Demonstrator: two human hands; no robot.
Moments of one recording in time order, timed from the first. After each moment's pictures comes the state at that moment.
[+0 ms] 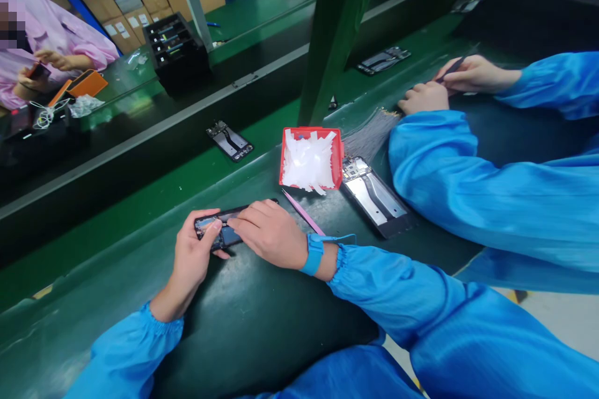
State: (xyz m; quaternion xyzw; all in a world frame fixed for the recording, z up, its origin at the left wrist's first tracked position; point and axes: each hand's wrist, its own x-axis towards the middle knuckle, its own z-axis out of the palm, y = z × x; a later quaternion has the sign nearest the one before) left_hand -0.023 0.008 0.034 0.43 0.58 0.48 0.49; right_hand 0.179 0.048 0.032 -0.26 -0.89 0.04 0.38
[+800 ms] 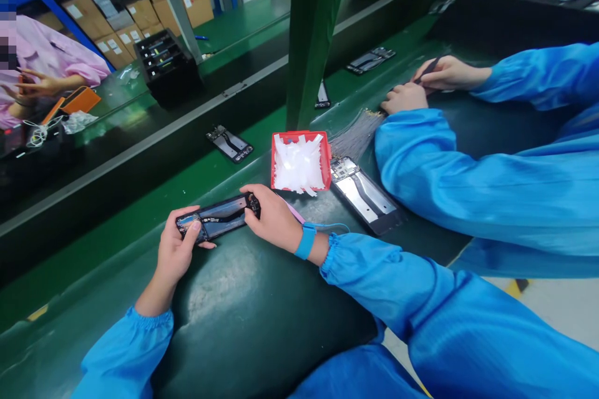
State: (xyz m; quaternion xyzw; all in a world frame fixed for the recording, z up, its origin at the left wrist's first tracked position) left_hand -0.057 0.030 0.036 0.52 0.56 0.47 0.45; right_hand 0.180 0.073 0.008 -0.43 -0.74 0.27 0.44
